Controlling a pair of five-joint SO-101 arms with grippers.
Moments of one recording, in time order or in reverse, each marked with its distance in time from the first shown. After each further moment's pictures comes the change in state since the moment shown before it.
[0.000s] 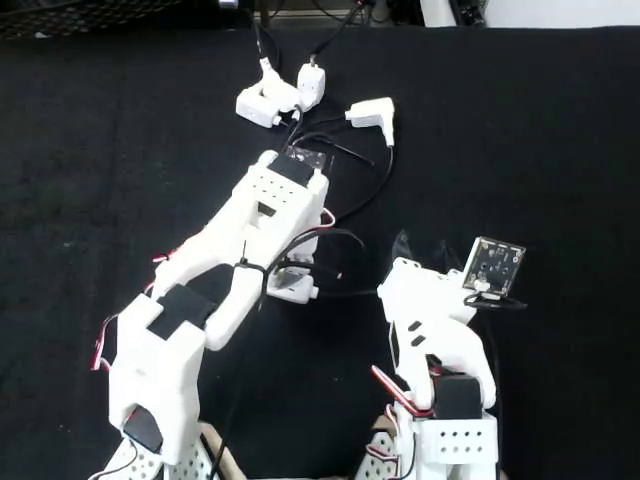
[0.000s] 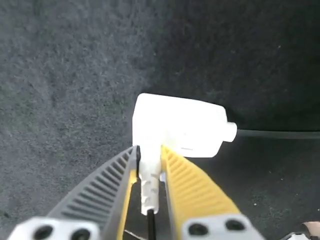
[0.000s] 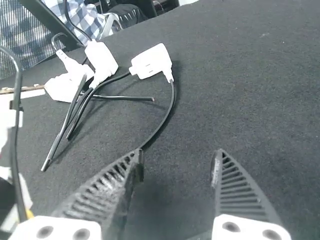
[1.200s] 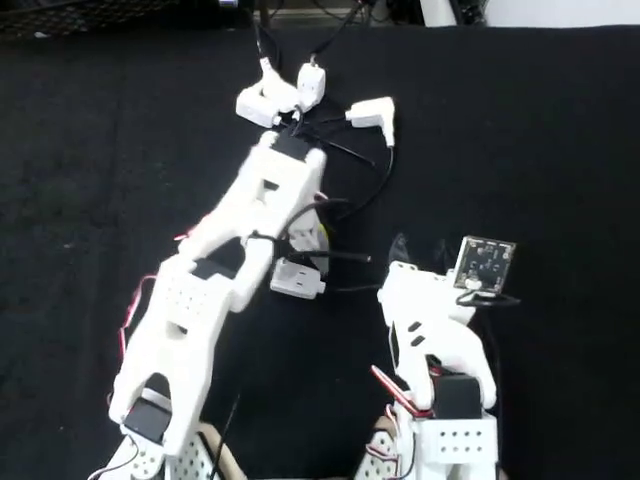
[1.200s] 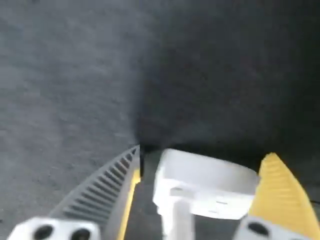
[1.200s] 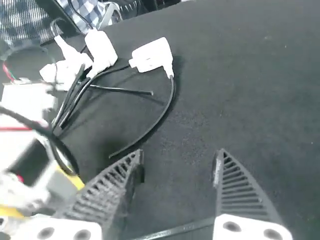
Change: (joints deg) left arm -4.3 16.3 -28.2 13.0 3.4; right arm 0.0 0.0 0.0 1.1 5.9
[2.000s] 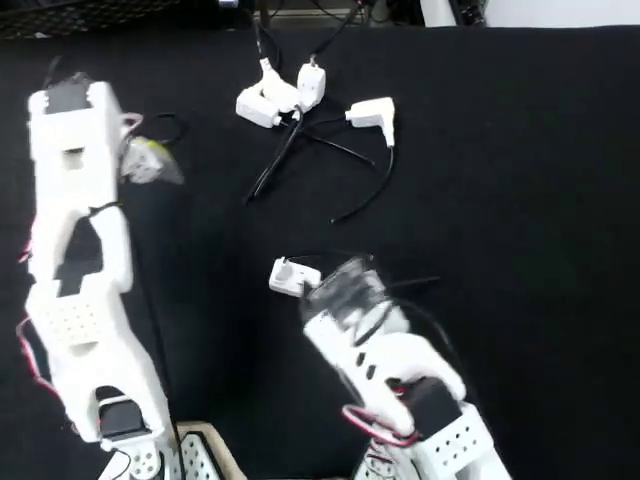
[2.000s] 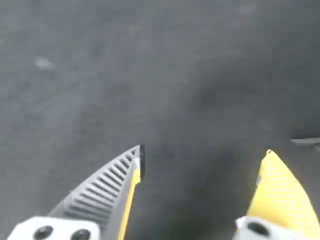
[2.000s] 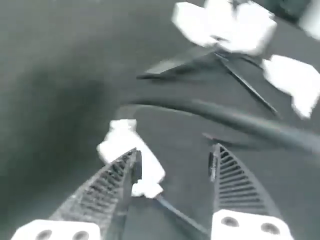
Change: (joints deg) left arm -36.7 -18.0 2.1 0.0 1.9; right arm -29.5 0.0 -1.6 4.5 29.4
